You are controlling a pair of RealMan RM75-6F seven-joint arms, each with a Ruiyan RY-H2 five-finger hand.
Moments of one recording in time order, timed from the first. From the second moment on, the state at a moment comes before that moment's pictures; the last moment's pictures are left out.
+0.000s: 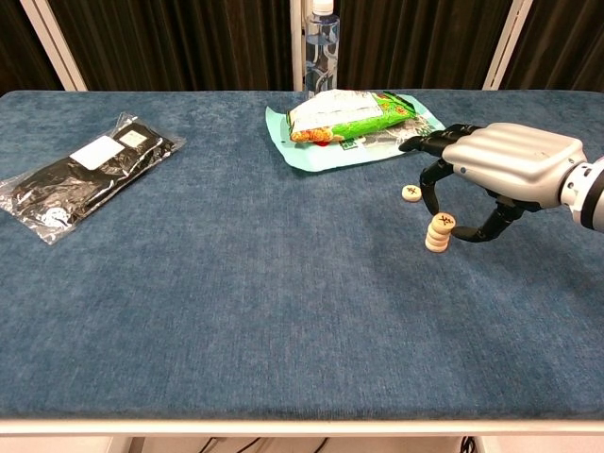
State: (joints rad) left arm -0.09 -1.07 0.02 -1.59 1.53 1.43 -0.08; right arm 0.65 -1.48 0.06 -1.49 -1.34 0.95 -0.43
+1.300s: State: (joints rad) left arm -0.09 -1.06 0.02 -1.59 1.53 1.43 -0.09; right arm 0.67 -1.45 0.11 -1.50 -1.27 0.95 -0.41
